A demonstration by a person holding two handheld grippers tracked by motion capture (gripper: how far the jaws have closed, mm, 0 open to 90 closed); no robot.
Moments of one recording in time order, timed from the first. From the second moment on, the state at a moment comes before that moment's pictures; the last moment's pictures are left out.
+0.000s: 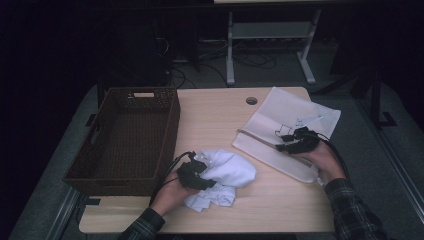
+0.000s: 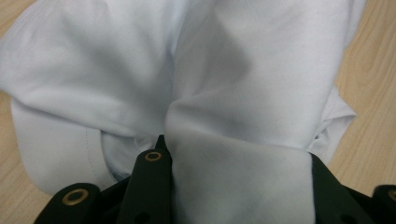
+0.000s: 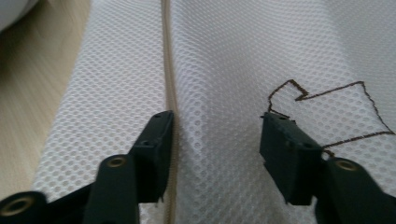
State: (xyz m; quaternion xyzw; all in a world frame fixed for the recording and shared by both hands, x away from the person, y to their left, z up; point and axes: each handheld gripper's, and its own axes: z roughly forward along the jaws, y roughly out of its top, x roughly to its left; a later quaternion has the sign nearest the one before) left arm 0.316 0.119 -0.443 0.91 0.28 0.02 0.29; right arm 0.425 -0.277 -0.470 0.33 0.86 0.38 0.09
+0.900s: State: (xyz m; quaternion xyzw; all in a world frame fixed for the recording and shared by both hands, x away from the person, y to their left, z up) left arm 0.315 0.119 -0.443 0.91 0.28 0.02 0.30; right arm 0.426 -0.276 -0.475 0.37 0.84 0.37 0.12
